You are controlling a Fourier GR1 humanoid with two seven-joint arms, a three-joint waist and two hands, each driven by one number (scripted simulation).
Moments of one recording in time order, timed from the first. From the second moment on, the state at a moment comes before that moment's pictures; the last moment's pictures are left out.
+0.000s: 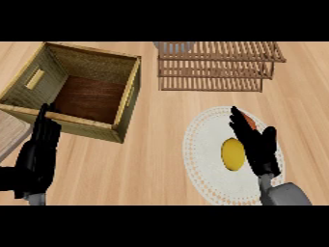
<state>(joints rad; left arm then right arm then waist) 0.06 0.24 -0.11 -1.66 0.23 0.30 -0.04 -0.12 -0.21 0.28 -1.36 -0.20 -0.15 0.13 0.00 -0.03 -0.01</state>
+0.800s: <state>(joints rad) -0.01 0.35 -0.17 -1.66 0.09 0.23 -0.03 0.04 -0.23 -0.07 -1.47 0.01 -0.79 0.01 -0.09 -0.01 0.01</state>
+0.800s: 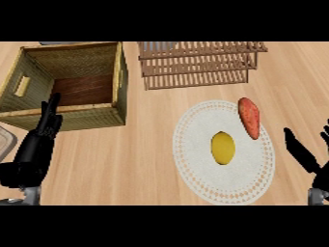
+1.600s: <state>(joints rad) -0.15 0.30 -0.21 -1.57 0.05 0.19 0.02 0.33 -0.31 0.11 -1.91 0.20 -0.73 0.23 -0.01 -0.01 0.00</state>
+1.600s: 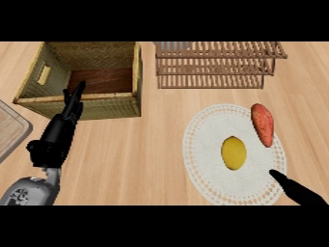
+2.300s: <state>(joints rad) -0.19 0.28 -0.22 -1.55 0.03 0.17 0.03 0.23 -0.59 0.27 -2.17 0.48 -0.31 1.02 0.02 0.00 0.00</state>
